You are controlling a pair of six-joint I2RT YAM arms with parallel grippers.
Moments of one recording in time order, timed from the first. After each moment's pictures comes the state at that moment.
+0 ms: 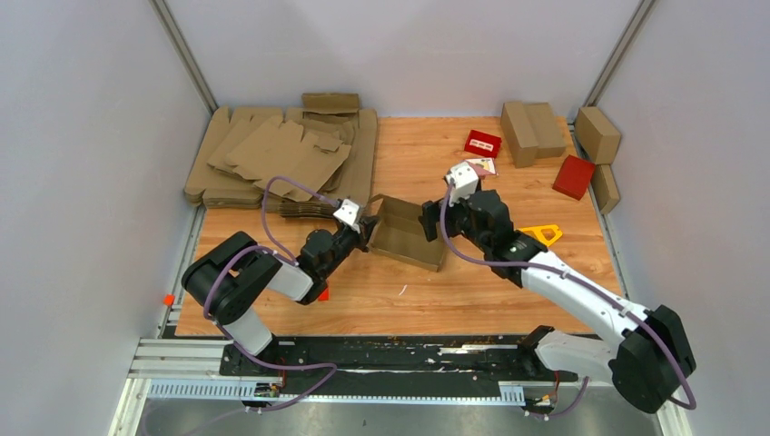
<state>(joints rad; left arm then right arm) -0.69 1.64 0.36 1.29 -0.05 -0.11 0.65 1.09 0.70 0.04 0.11 0.10</state>
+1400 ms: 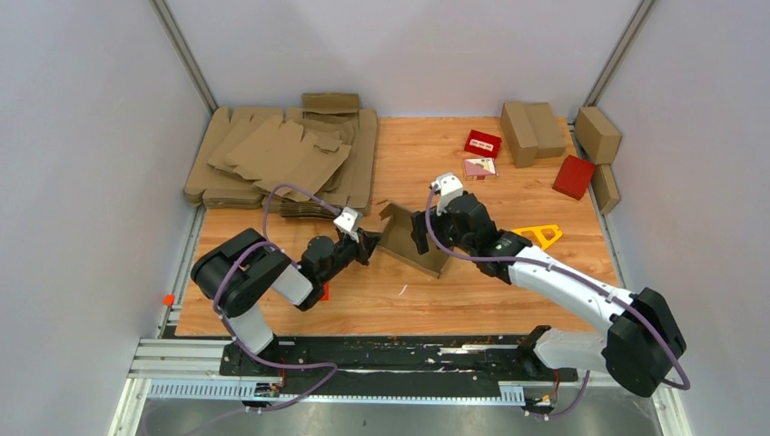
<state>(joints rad) -0.69 1.71 0.30 1.32 0.06 -0.26 0.72 1.23 0.78 -0.10 0.11 0.17</state>
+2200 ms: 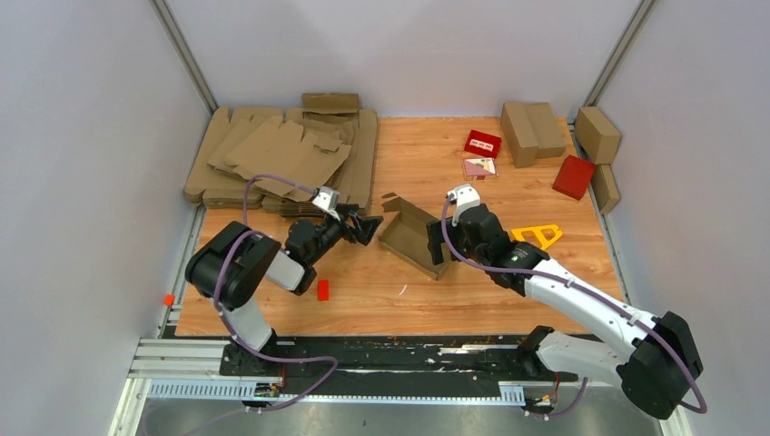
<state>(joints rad) -0.49 1.68 0.36 1.35 0.23 -0.36 0.72 1.08 0.72 -0.28 0.20 0.24</state>
